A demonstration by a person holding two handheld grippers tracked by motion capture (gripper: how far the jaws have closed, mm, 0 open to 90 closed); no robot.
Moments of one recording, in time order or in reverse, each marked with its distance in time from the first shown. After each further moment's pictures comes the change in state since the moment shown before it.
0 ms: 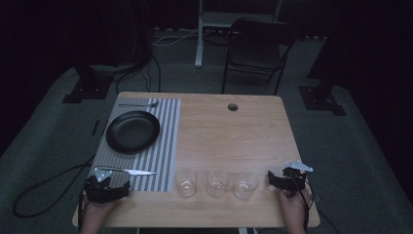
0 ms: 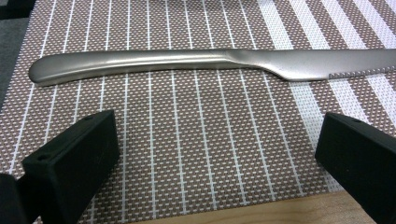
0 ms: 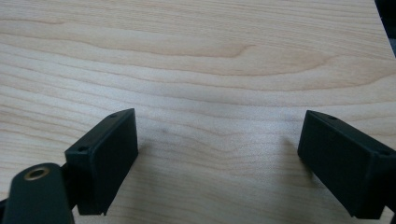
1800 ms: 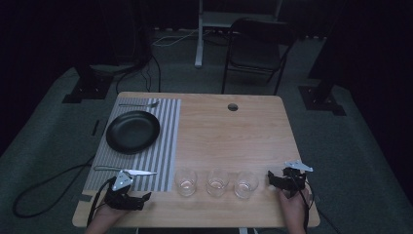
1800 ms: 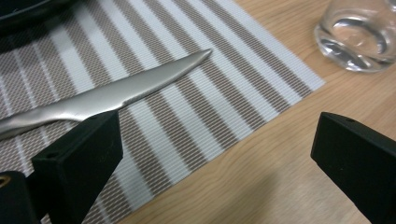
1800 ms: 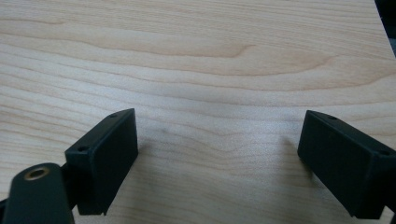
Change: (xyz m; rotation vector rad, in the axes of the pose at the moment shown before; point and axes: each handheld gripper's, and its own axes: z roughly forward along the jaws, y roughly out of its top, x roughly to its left) left arm -0.054 0.007 -0.015 -0.055 -0.368 0.294; right arm 0.000 0.000 0.000 0.000 0.000 0.000
